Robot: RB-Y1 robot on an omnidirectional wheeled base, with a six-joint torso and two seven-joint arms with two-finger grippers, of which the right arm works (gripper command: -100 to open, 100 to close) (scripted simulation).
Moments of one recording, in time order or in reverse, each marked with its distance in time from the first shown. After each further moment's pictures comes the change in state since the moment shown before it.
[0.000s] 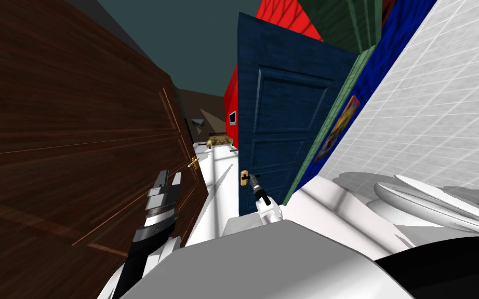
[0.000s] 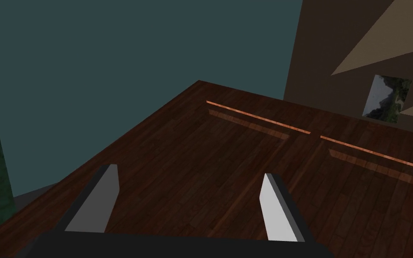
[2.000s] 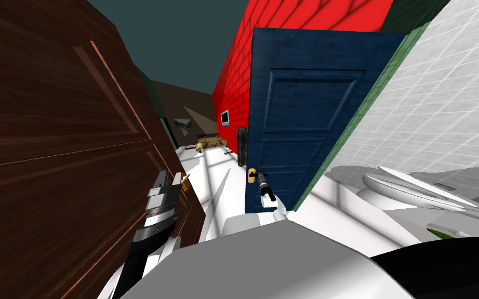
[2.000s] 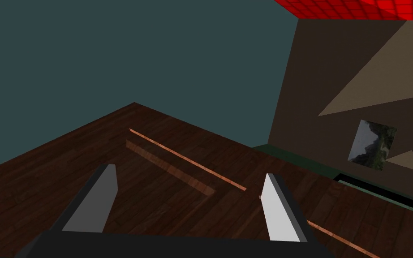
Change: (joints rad) arm -0.049 0.026 -0.227 0.050 -0.029 0.017 0.047
